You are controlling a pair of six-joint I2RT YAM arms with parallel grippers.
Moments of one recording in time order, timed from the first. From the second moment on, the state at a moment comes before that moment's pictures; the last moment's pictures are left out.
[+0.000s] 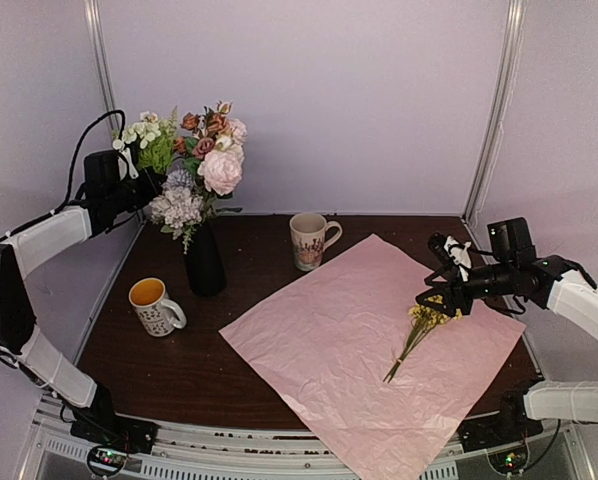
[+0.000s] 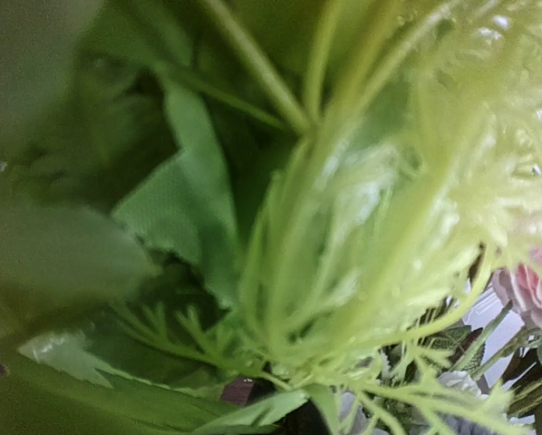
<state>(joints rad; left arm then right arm) -0.08 1.51 1.20 0.06 0.26 -0.49 0.27 0.99 0.75 -0.50 -0.62 -0.42</state>
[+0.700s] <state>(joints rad) -0.09 1.49 1.06 0.26 0.32 -0.47 0.27 0.99 0.75 -0.50 -0.63 -0.42</state>
